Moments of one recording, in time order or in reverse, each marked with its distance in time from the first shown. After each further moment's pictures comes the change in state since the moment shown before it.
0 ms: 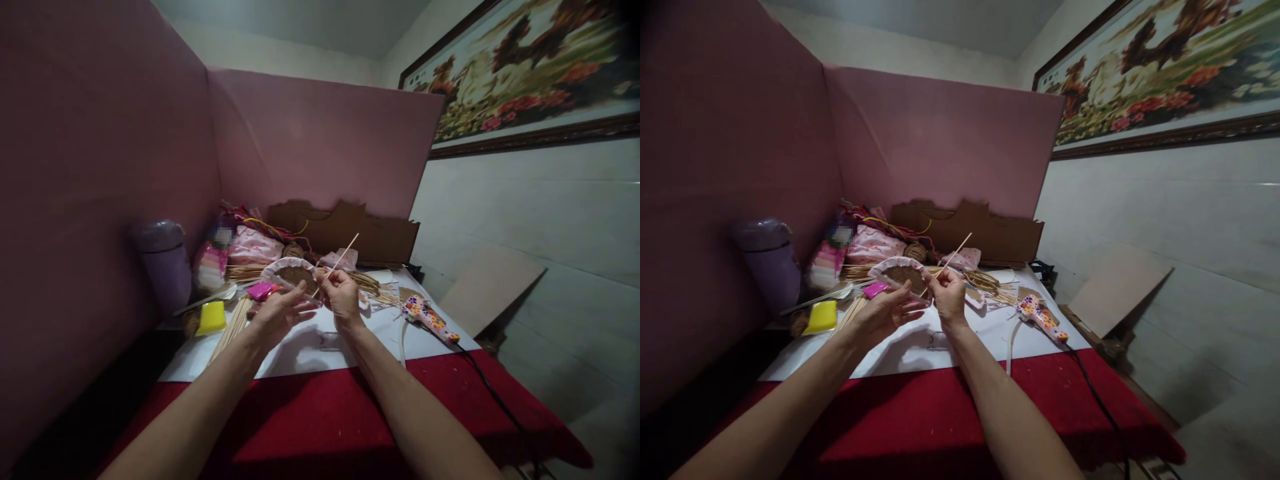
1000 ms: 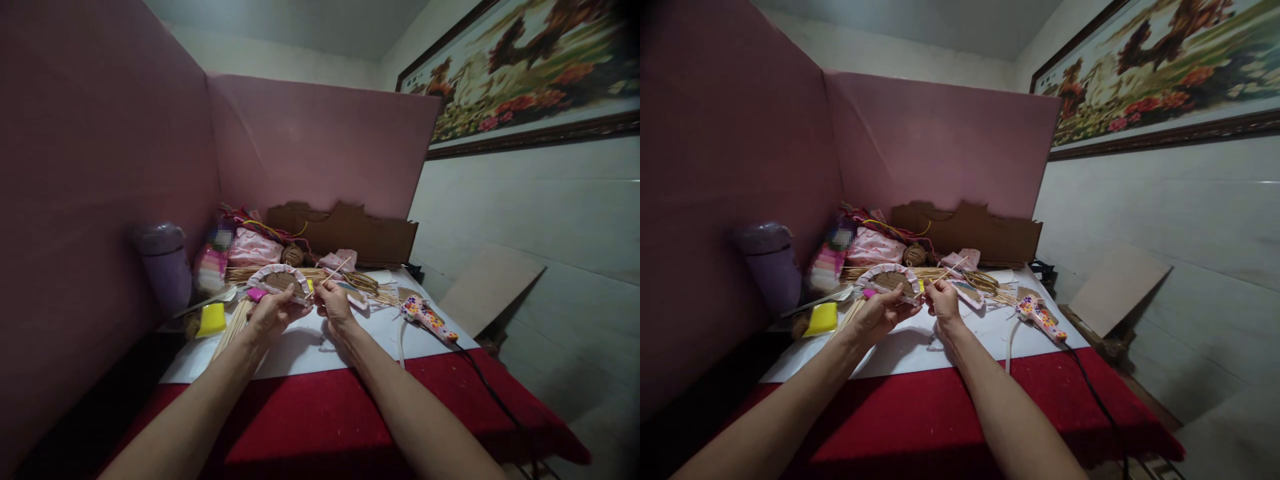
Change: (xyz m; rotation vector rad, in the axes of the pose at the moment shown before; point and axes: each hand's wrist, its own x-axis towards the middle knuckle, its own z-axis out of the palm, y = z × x) left_hand 0.010 -0.005 -0.012 -0.167 0.136 -0.030; right_hand -0.001 0.019 0.000 0.070 -0.103 0.241
